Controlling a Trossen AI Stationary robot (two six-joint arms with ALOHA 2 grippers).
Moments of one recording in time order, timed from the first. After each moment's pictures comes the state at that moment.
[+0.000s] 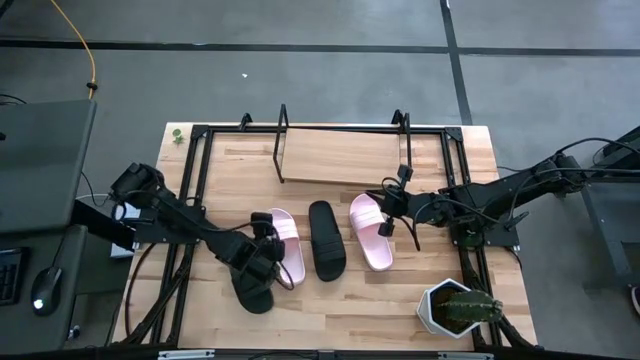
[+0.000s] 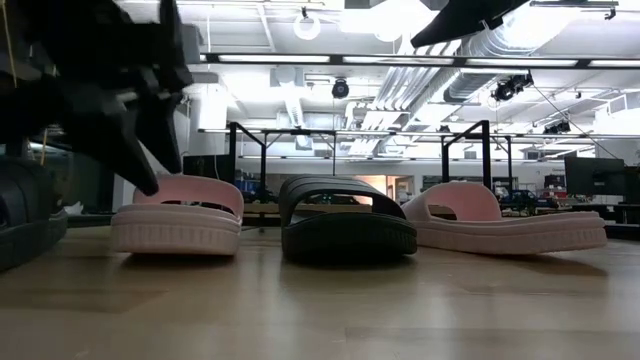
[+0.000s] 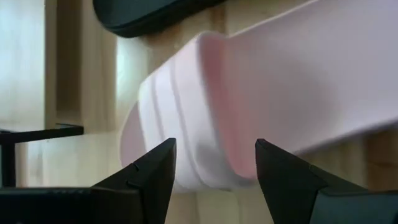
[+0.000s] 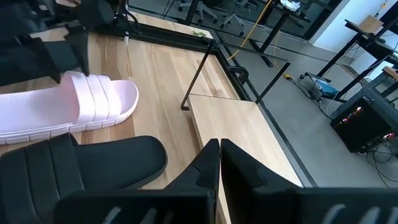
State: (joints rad) left arm -0.39 1.64 0.95 -0.76 -0.60 -0.35; right arm 0.27 1.10 0.82 -0.20 0.69 -0.08
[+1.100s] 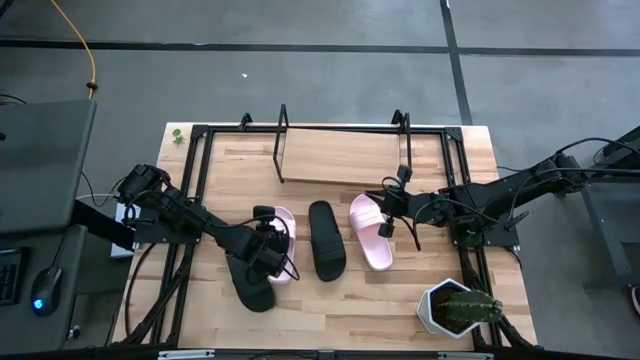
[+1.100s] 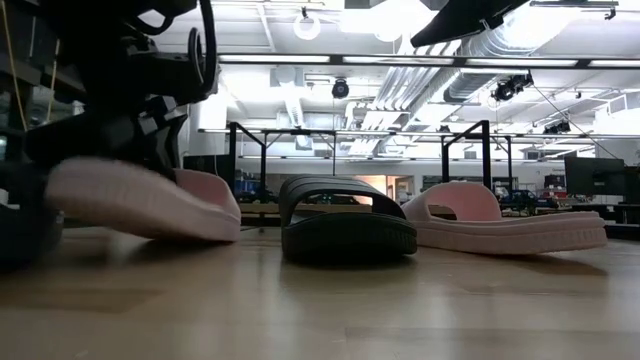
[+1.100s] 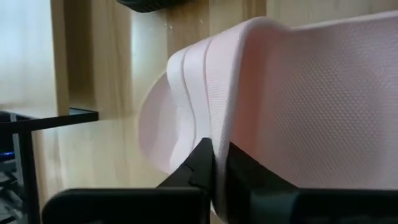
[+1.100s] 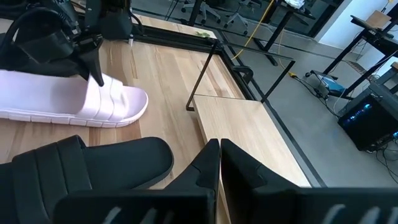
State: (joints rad) left arm -0.32 1.68 0.98 -0.82 -0.60 -0.32; right arm 0.27 1.10 0.82 -0.20 0.68 -0.06
